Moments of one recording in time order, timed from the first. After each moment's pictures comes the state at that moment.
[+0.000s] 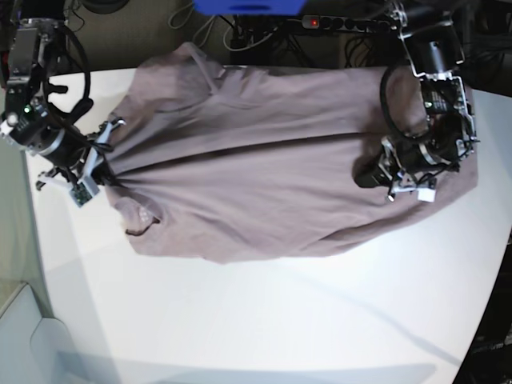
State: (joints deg) left arm -5.4 -11.2 -23.0 66.2 -63.3 0.1 63.6; right arm -11.3 20.1 15.6 106.3 17.3 40.1 -48.4
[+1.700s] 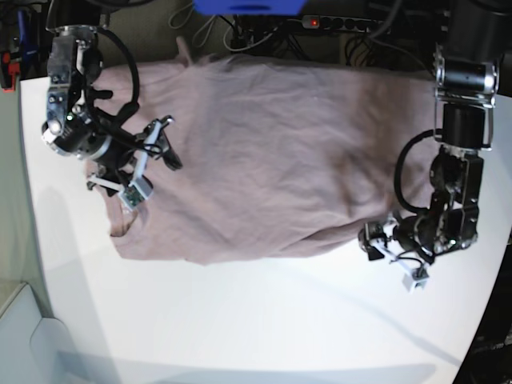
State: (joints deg) left arm -25.3 -22.5 9.3 66.7 -37.6 0.1 59.8; right arm -7.2 11.3 7.5 103.6 16.6 39.9 -52.9
